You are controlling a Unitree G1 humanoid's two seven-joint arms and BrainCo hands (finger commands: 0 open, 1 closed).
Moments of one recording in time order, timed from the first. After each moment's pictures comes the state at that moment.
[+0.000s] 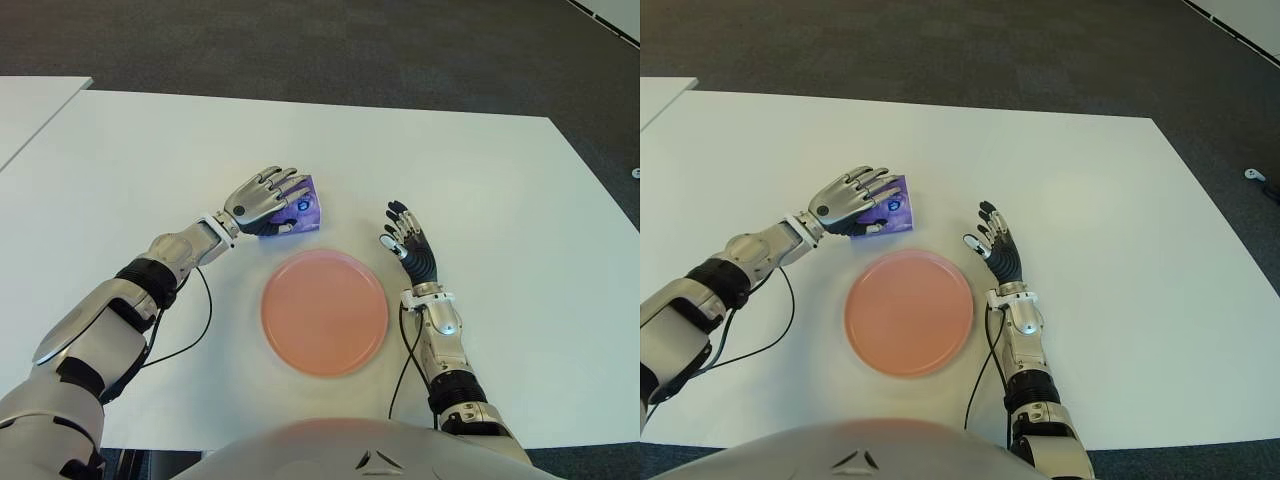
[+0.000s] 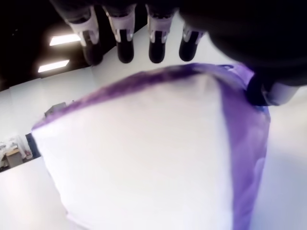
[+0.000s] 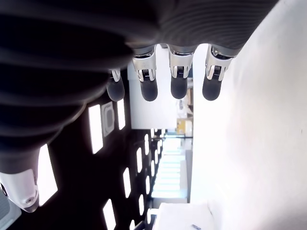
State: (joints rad) left arm -0.64 0.56 -0.70 0.82 1.16 -0.37 0.68; right arm -0.11 -0.04 -0.06 0.57 0.07 -0.56 0.20
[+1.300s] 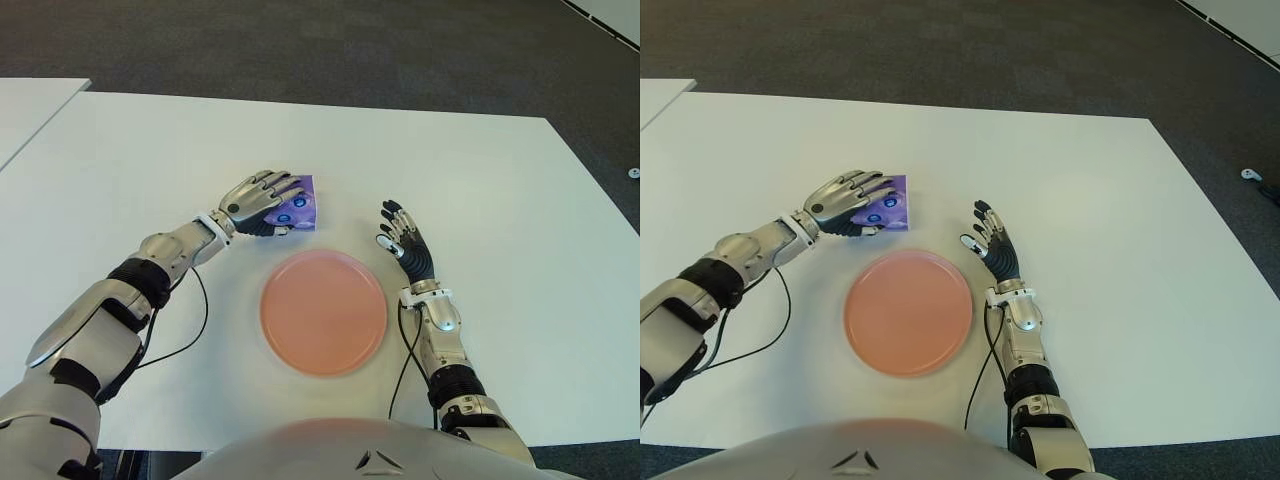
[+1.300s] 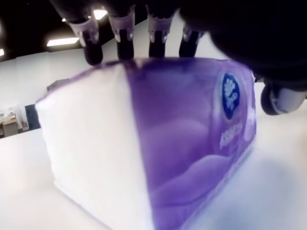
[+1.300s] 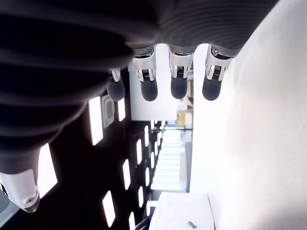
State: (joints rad) left arm -0.63 0.59 -0.66 0.81 0.99 -0.48 0.53; right arm -0.14 -0.04 -0.06 0.62 0.06 -0.59 0.24
